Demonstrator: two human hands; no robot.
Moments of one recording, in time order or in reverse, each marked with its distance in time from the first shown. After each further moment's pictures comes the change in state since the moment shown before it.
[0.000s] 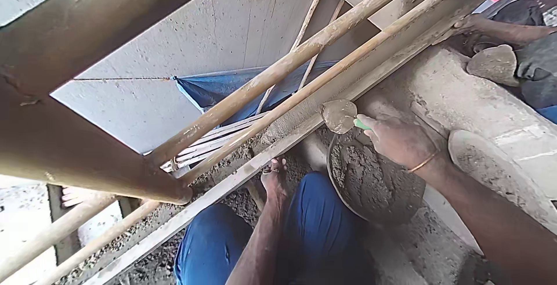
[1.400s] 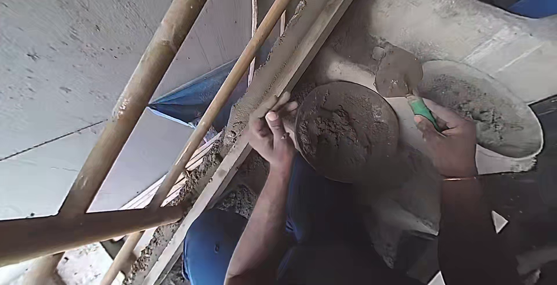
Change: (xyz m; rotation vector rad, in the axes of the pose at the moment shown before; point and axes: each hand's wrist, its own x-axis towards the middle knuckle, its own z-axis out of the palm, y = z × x) left_hand -0.149 0.016 0.164 0.345 -0.957 1.035; right_hand -0.123 0.156 0.169 1.146 0.786 0.400
